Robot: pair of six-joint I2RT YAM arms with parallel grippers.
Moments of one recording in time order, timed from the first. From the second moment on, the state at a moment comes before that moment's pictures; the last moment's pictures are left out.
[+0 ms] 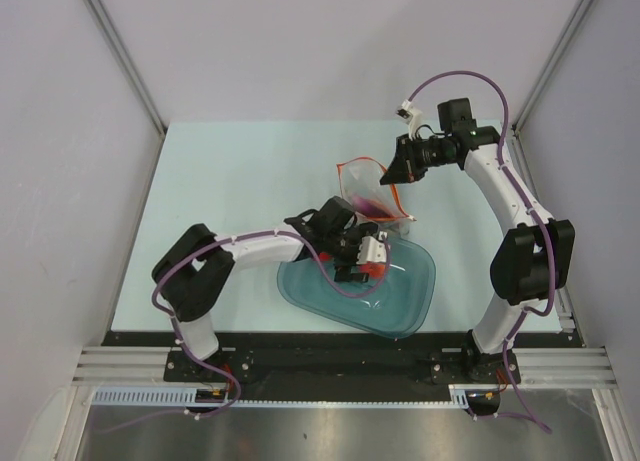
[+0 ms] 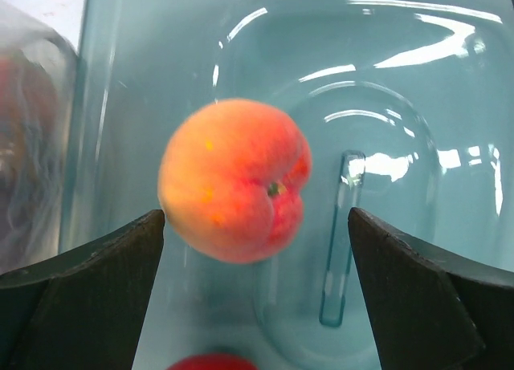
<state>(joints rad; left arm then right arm) -0.85 1.78 1.10 -0.18 0.56 0.81 0.19 1.76 1.67 -0.82 -0.90 -0.19</state>
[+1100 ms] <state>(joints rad) -0.95 1.87 1.12 0.01 0.43 0.54 0.19 1.76 1.65 -0.82 -0.90 -0.19</state>
